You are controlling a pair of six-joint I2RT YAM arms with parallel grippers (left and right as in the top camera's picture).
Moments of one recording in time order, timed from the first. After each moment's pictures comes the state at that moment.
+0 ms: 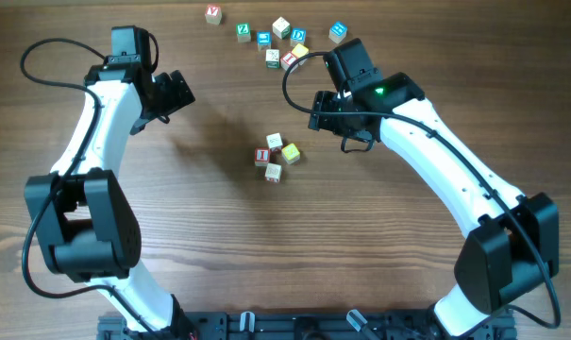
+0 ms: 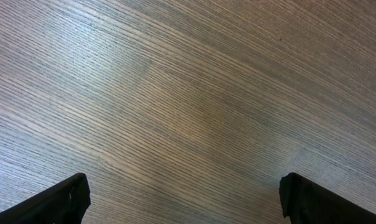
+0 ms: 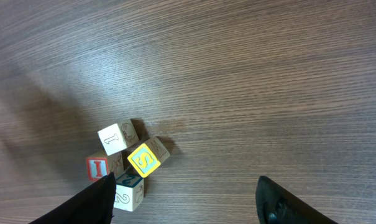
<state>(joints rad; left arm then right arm) 0.06 1.91 1.47 -0.78 -0.03 -0.45 0.47 1.79 1.49 -0.86 -0.02 0.66</state>
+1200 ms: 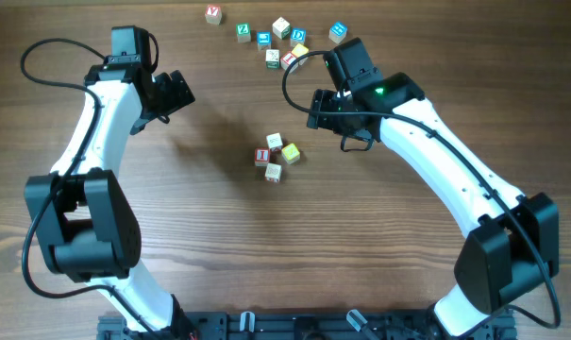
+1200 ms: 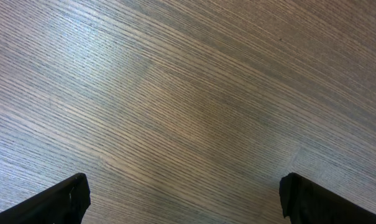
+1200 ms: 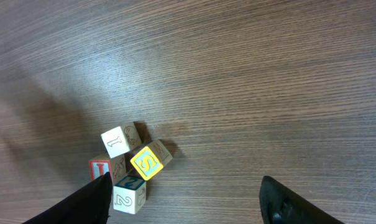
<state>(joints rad) 0.06 1.91 1.47 -0.78 -0.03 -0.45 0.47 1.79 1.49 -0.85 -0.02 0.66</state>
